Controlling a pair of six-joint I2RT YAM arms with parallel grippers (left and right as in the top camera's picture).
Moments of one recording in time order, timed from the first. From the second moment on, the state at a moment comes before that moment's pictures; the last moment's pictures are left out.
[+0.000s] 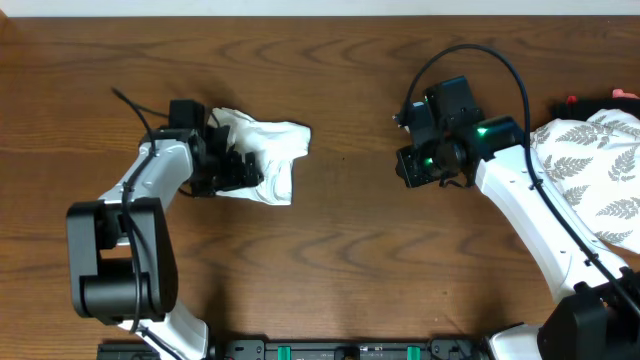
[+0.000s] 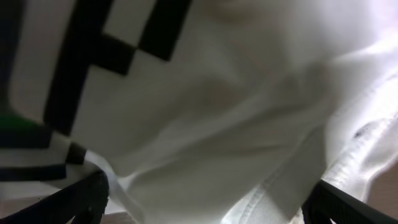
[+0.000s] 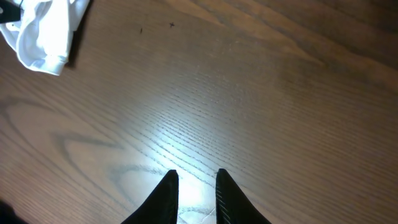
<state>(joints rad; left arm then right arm) 0.04 1.82 1.08 -0.68 0.32 -0.08 0.33 1.58 1.27 -0.92 -0.23 0.04</state>
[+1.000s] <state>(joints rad) 0.02 1.57 1.10 -0.40 0.24 -0.12 0.33 1.58 1.27 -0.92 -0.23 0.04</state>
